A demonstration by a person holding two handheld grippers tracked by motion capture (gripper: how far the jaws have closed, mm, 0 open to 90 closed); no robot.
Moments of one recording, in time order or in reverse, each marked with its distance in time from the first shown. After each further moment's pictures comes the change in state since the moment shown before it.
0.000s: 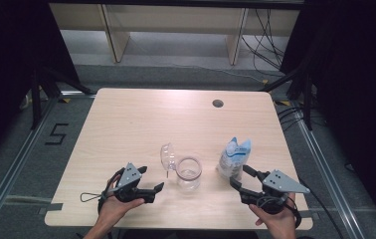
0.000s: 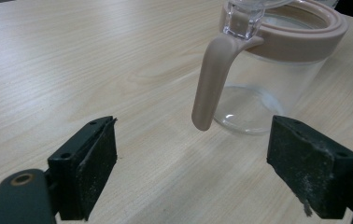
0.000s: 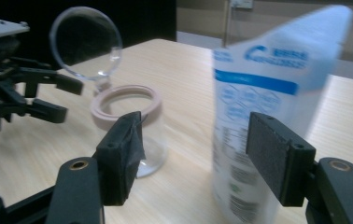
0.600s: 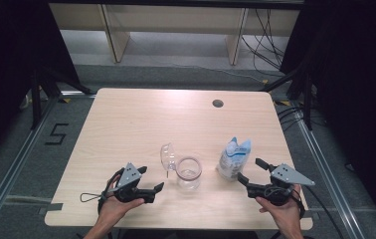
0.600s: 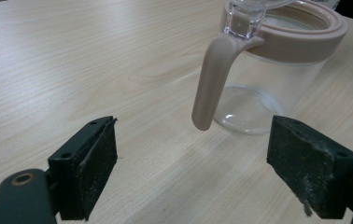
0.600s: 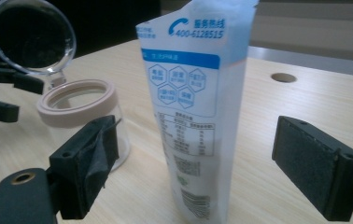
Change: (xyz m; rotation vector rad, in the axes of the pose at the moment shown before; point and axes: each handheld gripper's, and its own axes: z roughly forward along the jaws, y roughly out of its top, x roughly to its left) left arm 0.001 0.000 0.000 -0.004 0.003 -0.012; right arm -0.041 -0.015 0.010 -0.019 -0.012 -0.004
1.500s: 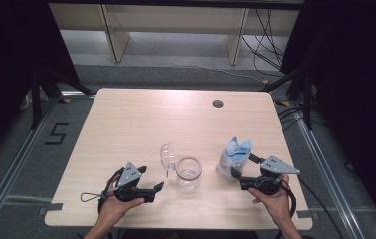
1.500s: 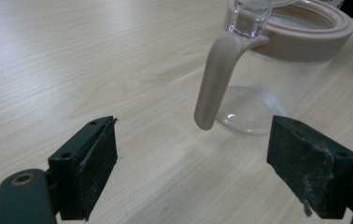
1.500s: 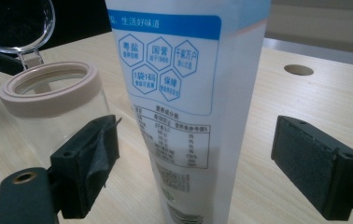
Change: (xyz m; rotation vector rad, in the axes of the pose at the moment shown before) left arm 0.001 0.000 0.002 0.001 -0.001 -0.010; right arm -0.011 -0.008 0.034 0.064 0.020 0.005
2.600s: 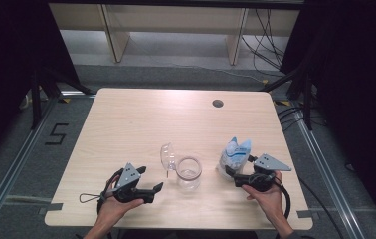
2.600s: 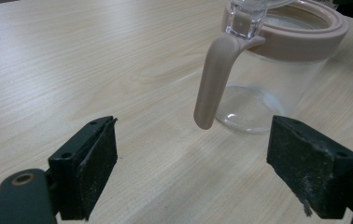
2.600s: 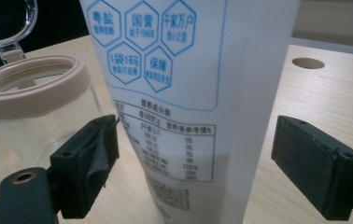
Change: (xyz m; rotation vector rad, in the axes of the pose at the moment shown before) left arm 0.000 -0.001 -0.003 -0.013 0.000 0.012; right arm -0.006 -0.008 0.023 0.009 0.017 -0.009
